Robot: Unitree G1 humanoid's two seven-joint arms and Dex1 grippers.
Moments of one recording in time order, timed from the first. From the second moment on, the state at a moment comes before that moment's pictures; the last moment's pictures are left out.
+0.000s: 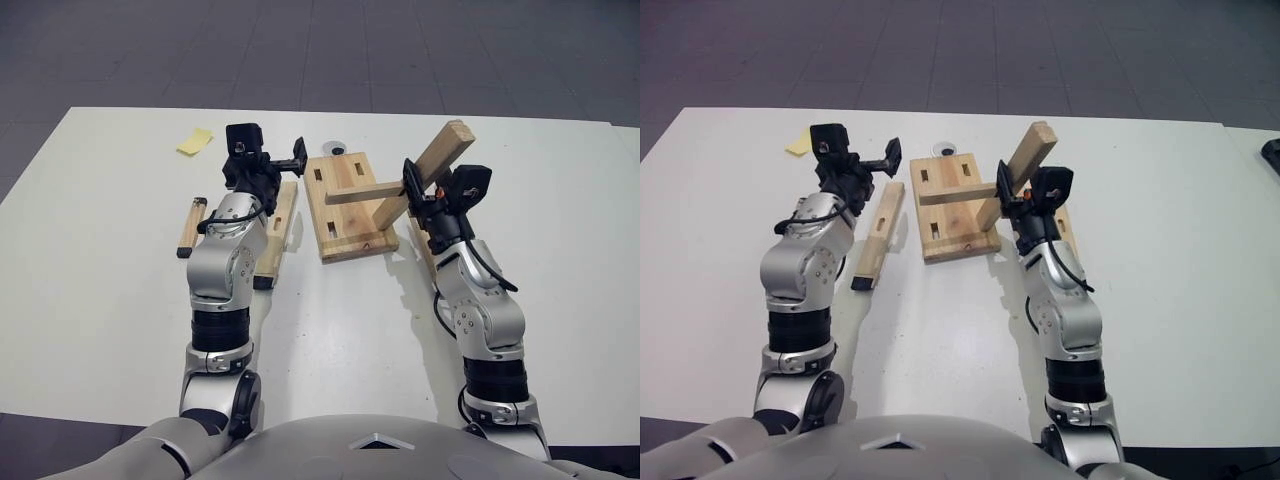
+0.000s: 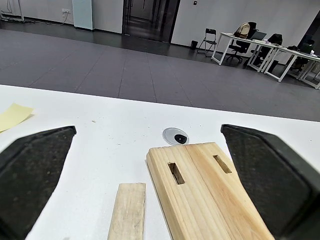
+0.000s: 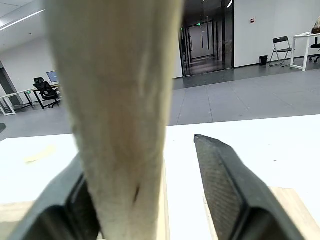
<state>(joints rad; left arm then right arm) -0.41 -0.03 0.05 -0.20 -0.19 0.67 0.07 -0.12 -0.09 0.01 -0.26 0.34 0.31 0.00</state>
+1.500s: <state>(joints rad) -0.38 -0.06 0.09 -0.20 -0.18 0.61 0.14 -0.03 -0.36 -0.20 -0.23 0.33 0.81 0.08</state>
